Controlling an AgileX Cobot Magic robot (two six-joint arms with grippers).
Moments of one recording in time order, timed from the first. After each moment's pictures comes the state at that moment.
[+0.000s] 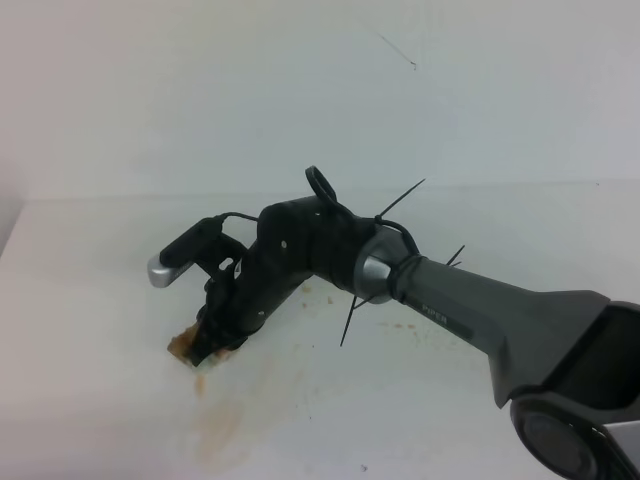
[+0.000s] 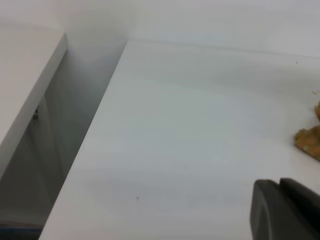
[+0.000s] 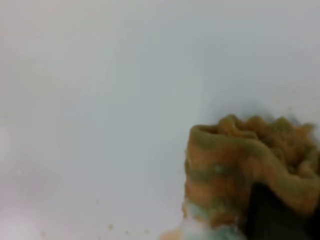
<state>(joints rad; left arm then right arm) 0.11 -0.03 0.04 -0.09 0.30 -0.07 0.79 2.55 -2.24 0.29 0.83 -0.43</state>
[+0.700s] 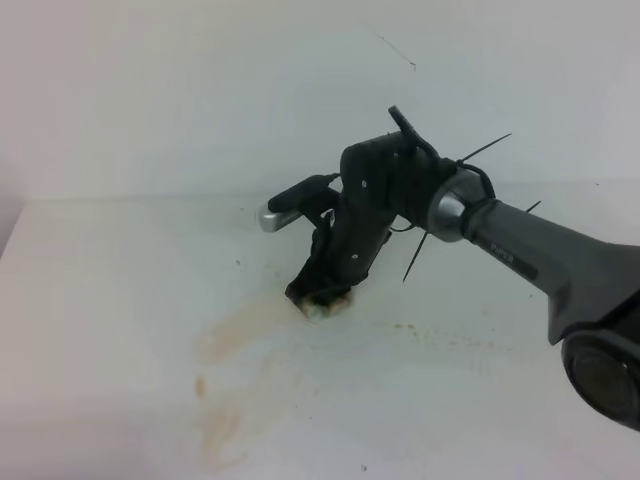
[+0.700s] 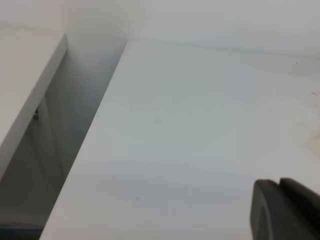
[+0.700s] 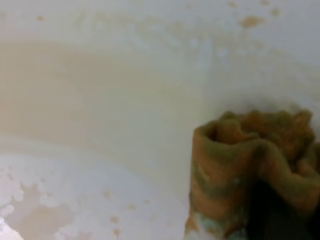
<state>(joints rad) 0.11 -0.03 0.04 -0.09 0.30 -0.07 0.63 2.56 -2.24 0.10 1.06 -0.27</state>
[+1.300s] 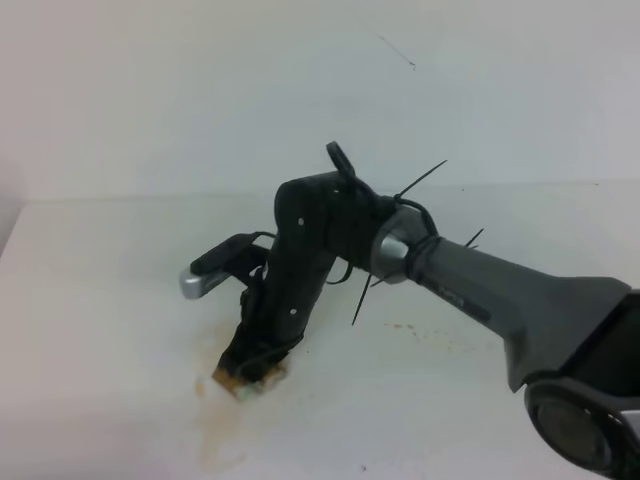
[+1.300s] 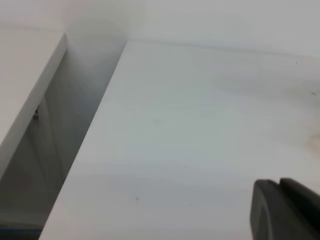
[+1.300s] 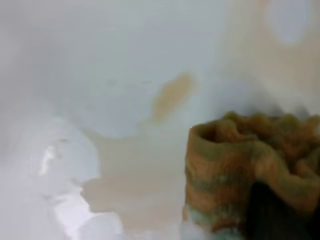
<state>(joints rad) 0.11 -0.03 0.04 -0.09 0.30 -0.07 0.75 2.54 -2.24 0.30 1.17 -0.36</state>
